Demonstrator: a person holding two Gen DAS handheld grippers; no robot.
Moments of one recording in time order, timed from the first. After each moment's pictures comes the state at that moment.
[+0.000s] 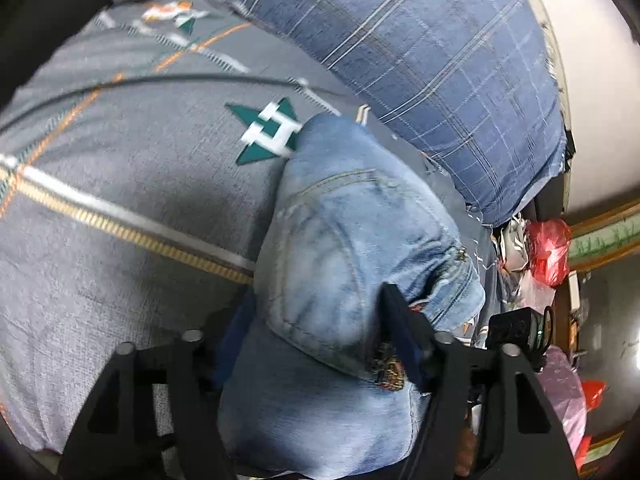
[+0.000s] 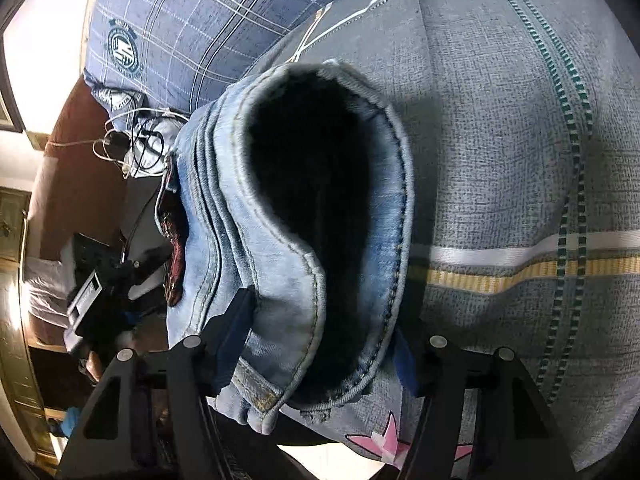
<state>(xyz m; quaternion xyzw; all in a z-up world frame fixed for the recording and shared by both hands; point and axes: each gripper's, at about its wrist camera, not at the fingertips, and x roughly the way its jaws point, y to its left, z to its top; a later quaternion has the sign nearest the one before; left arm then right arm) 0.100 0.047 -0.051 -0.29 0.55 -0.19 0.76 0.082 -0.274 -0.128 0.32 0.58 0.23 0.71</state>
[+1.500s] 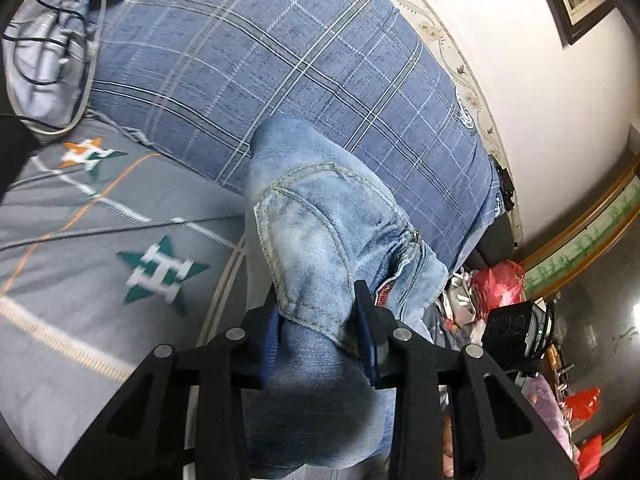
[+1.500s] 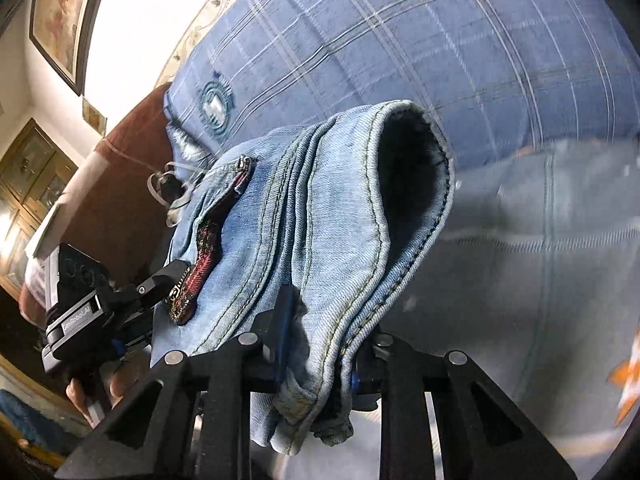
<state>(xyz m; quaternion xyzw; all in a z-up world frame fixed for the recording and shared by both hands) 0.139 -0.004 0.055 -0.31 0.39 -0.23 0.84 0.140 -0.300 0.007 0.22 0.41 0.26 0.84</state>
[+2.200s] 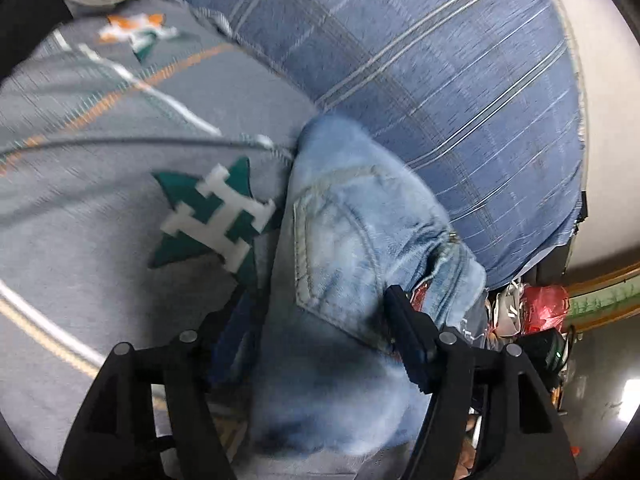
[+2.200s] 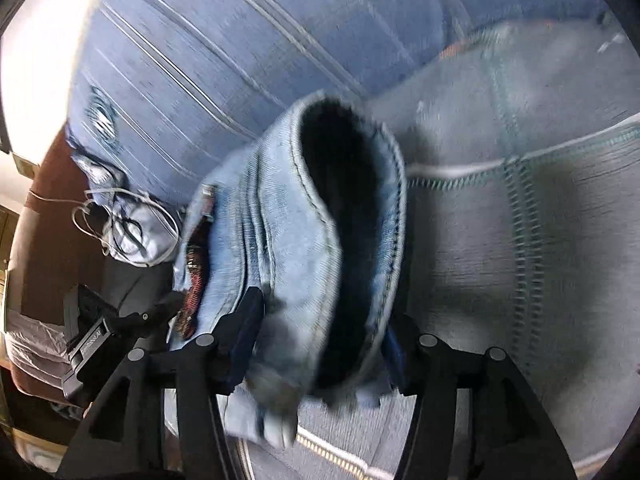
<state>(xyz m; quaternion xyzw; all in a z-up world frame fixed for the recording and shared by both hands) 0.174 0.018 -0.046 -0.34 0.51 -0.14 0.78 0.187 -0.327 -0.085 0.29 0.50 0.17 0.80</state>
